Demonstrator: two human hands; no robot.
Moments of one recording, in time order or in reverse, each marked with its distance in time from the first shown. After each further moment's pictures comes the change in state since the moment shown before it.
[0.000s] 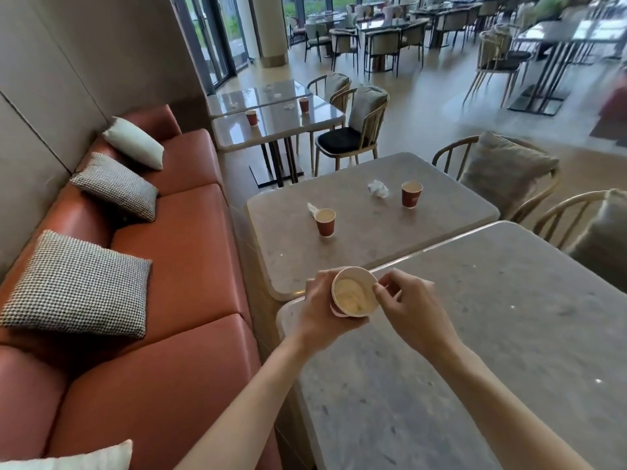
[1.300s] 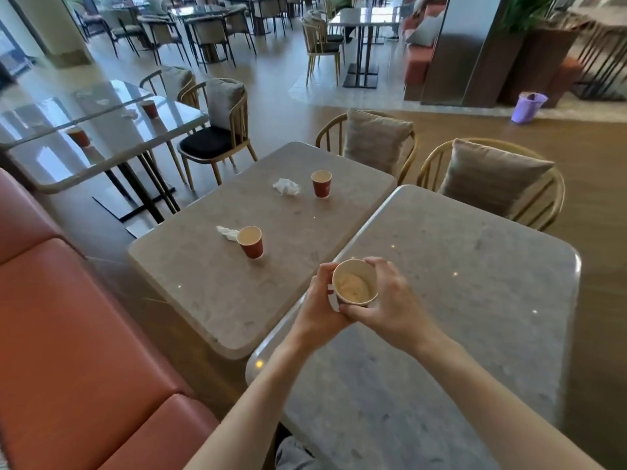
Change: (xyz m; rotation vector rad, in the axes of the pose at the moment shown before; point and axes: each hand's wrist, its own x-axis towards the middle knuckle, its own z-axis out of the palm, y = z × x) left_hand 0.111 -0.072 0.029 -0.362 -0.482 0.130; right_hand 0.043 -0.009 0.067 -0.122 0.240 0.308
